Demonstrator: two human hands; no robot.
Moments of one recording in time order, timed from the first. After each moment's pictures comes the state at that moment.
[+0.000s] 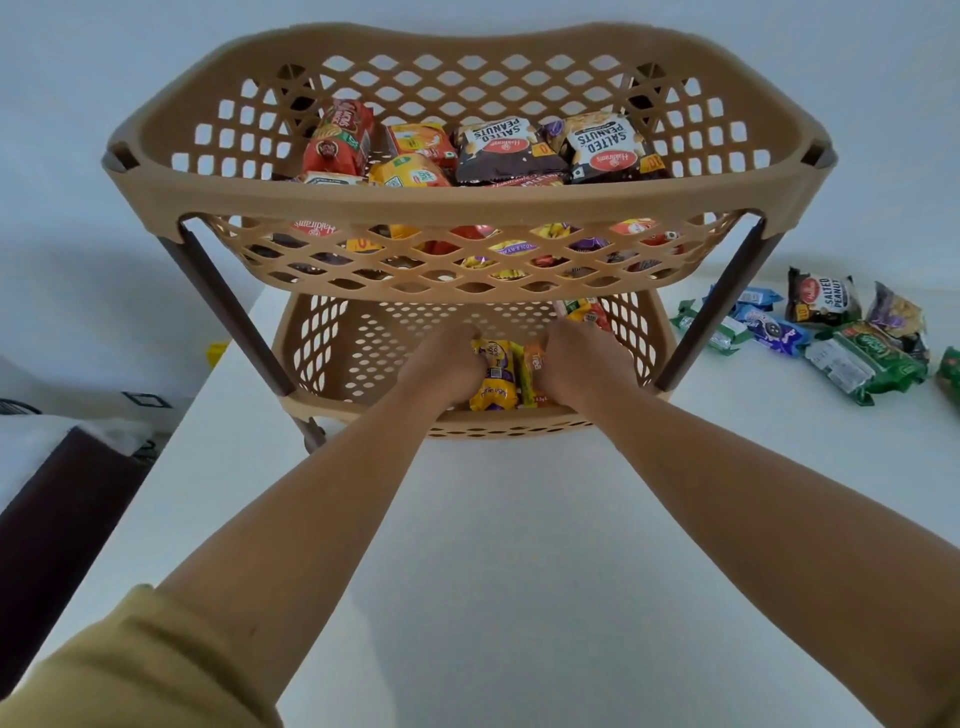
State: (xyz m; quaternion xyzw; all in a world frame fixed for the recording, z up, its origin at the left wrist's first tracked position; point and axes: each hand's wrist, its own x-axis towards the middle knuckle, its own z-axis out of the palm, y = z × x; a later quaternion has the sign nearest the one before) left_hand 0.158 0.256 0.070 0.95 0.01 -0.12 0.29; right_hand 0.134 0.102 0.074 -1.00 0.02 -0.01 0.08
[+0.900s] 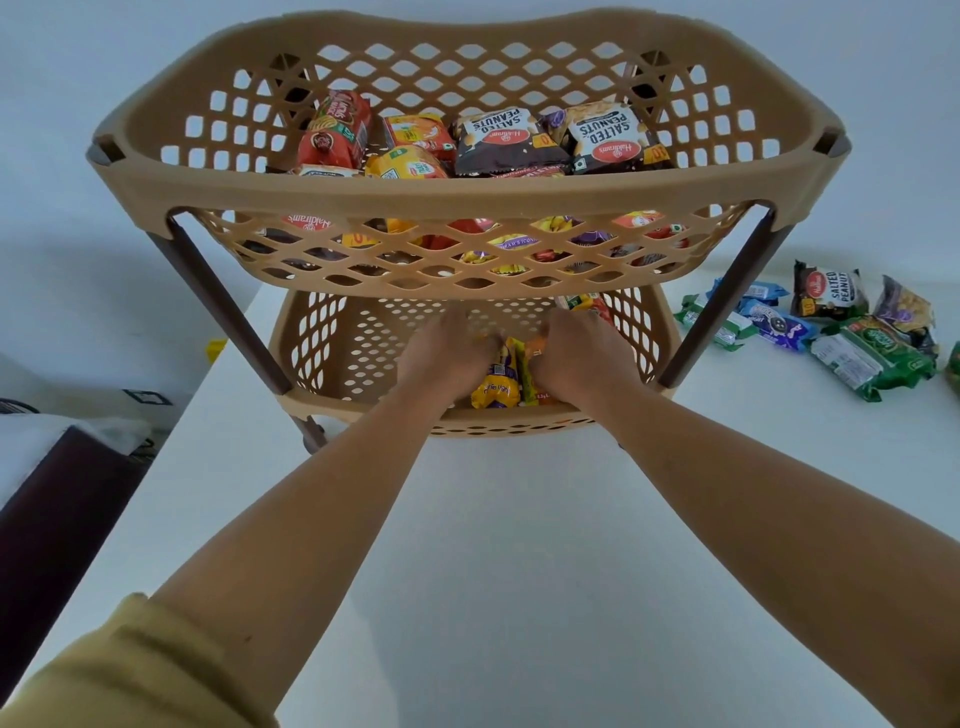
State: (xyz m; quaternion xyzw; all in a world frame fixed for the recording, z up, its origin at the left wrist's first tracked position) left_hand 0.156 0.253 0.070 0.96 0.01 -0.03 0.29; right_hand 0.140 0.097 0.067 -0.99 0.01 -0.05 0.14
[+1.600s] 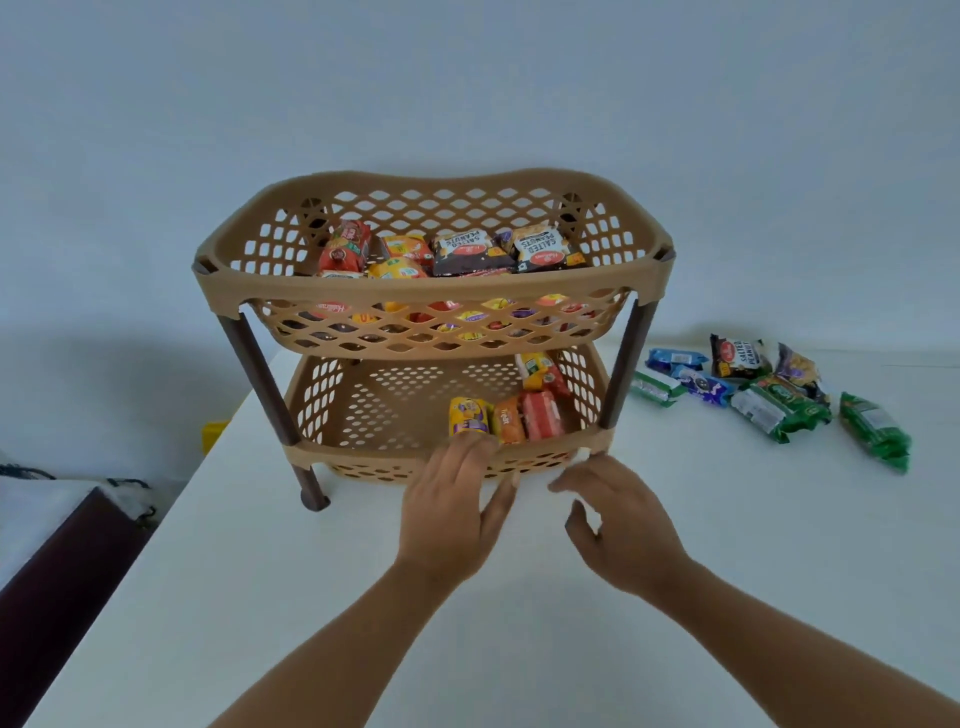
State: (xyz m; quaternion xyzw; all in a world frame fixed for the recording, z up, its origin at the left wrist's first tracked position) left_hand 0.016 0.253 0.053 0.90 -0.23 0.27 0.27; right_hand -0.021 0.044 0.051 -0.93 -0.18 -0.24 0.23
